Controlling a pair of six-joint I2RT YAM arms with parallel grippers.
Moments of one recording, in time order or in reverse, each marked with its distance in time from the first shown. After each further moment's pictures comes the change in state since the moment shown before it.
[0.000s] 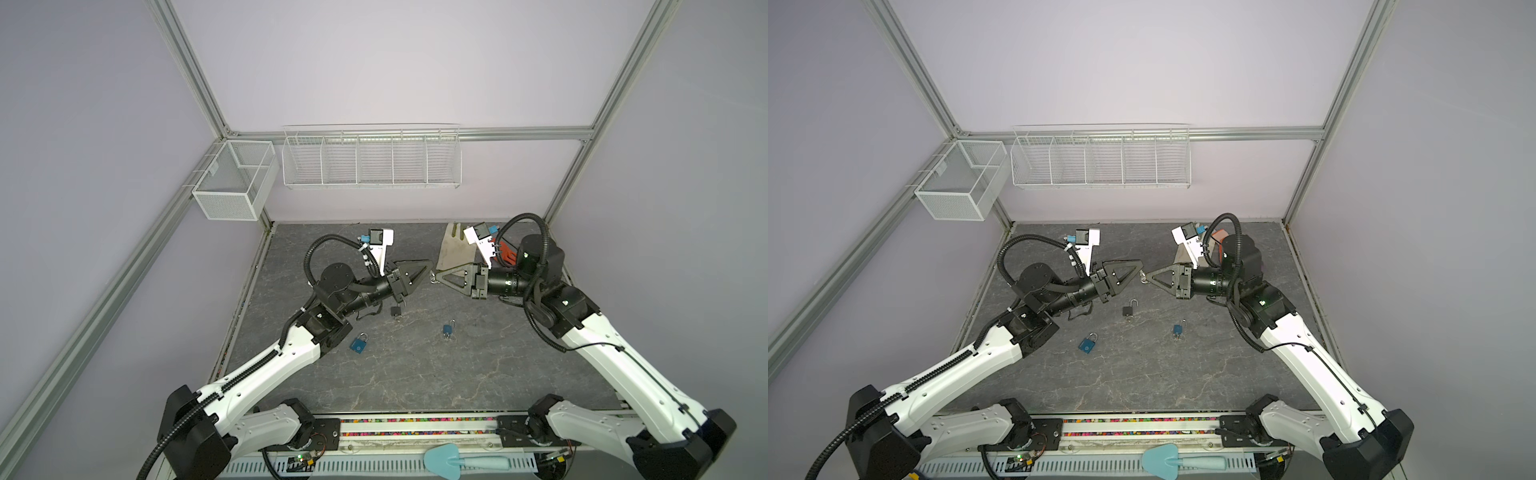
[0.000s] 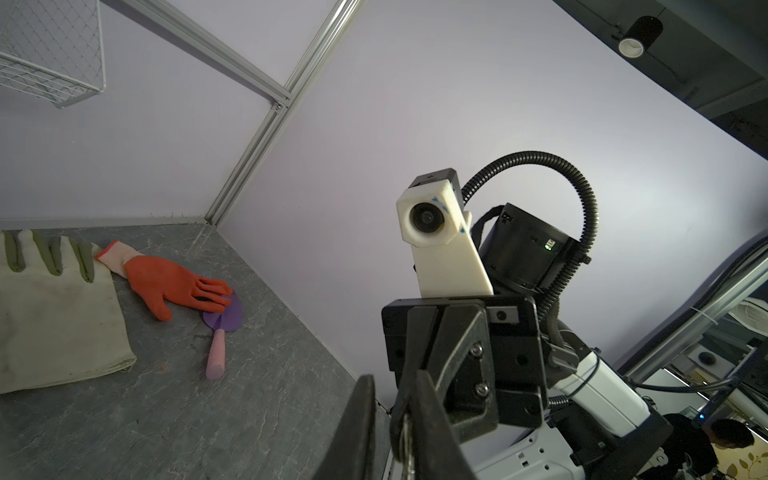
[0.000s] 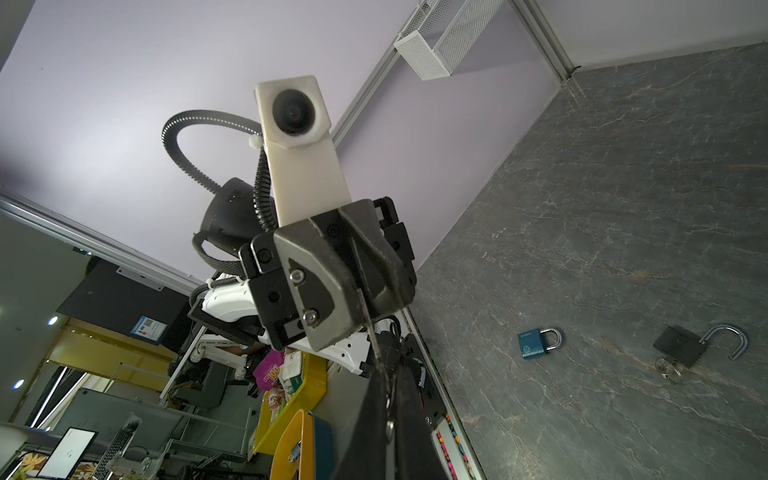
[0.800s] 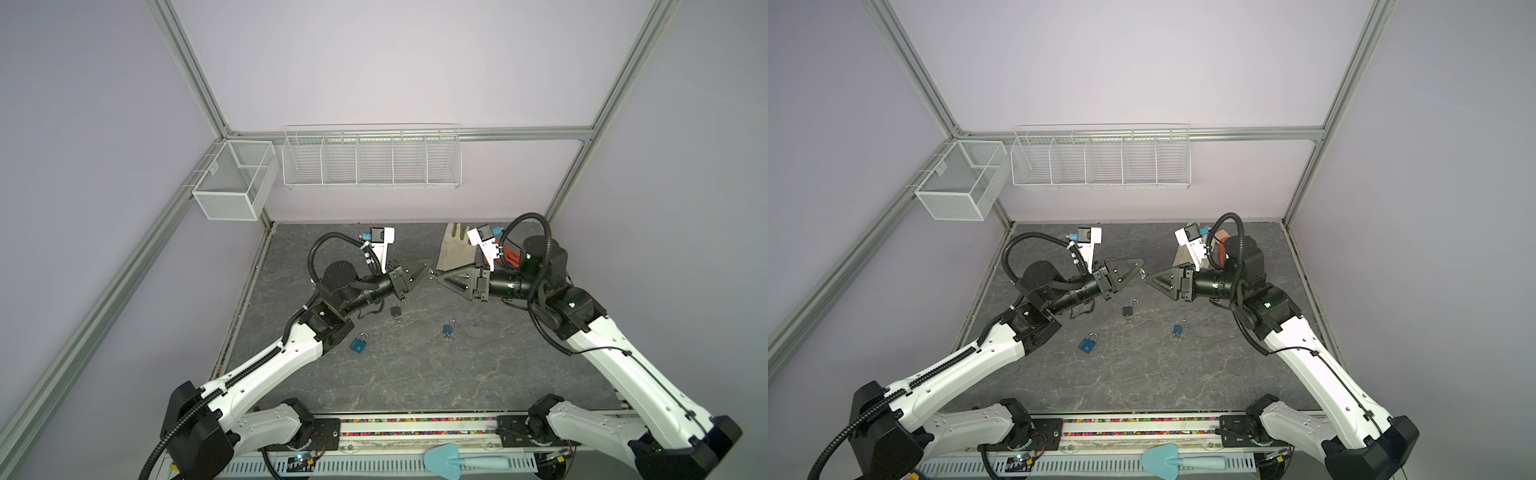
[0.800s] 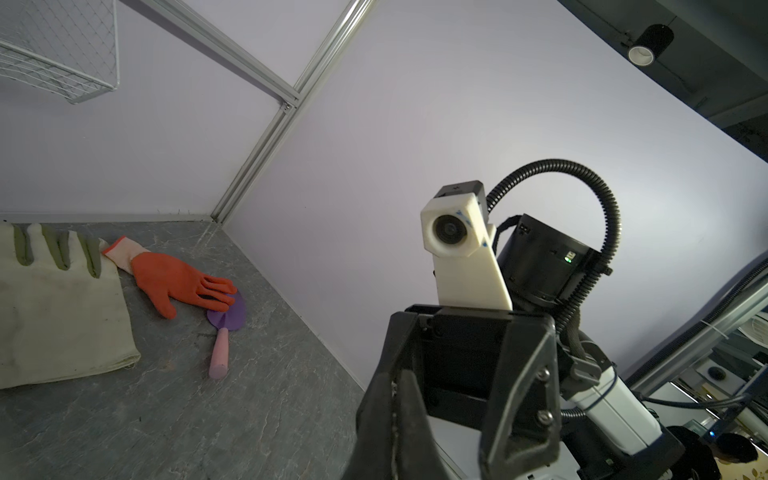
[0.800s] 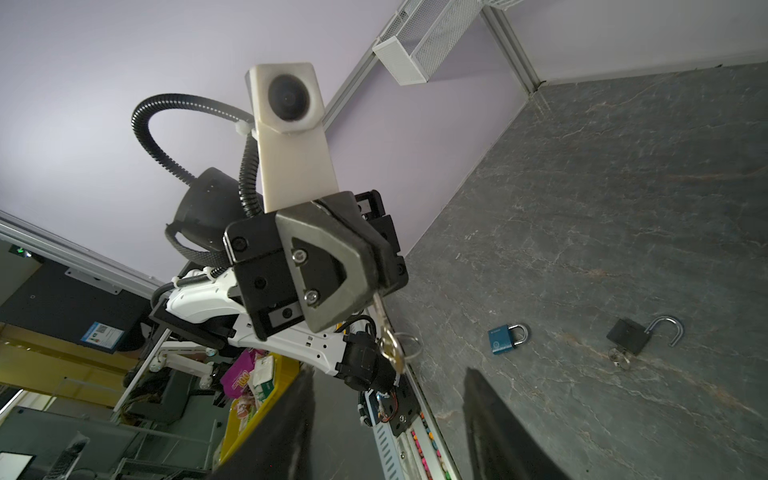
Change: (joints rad) left arm 0.002 0.018 0.010 0.000 -0.035 -0.015; right arm -0.003 -0.042 -0.003 -0.079 0.085 -0.087
